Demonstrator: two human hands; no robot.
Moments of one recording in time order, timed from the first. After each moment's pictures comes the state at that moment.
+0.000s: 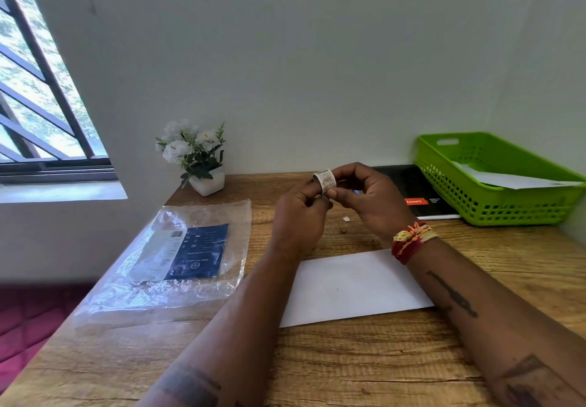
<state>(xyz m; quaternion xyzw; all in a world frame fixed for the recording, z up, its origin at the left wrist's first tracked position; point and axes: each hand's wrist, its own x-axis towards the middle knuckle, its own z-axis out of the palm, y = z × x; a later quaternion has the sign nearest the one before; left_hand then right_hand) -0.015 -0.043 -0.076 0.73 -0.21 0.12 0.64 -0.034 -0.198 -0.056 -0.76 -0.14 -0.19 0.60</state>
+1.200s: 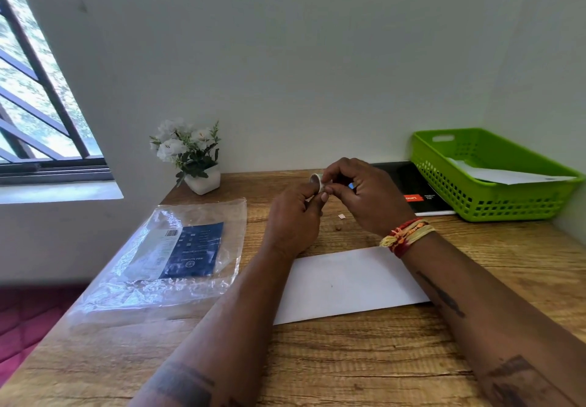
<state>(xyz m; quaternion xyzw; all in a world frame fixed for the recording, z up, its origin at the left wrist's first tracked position) 0.001 -0.039 -0.090 0.82 -0.26 0.20 0.47 -0.037 -0.202 -0.048 -0.88 -0.18 -0.30 0.32</state>
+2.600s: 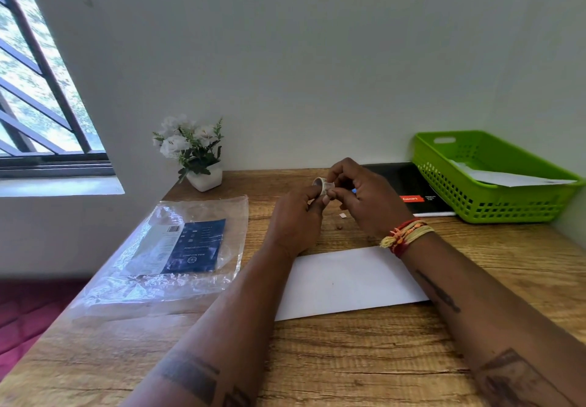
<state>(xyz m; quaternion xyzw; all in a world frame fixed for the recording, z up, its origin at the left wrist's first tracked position) 0.000 -0.039 -0.090 0.84 -0.25 0.17 0.46 -0.035 -0.203 -0.055 -0.89 -0.17 -0.25 0.35</state>
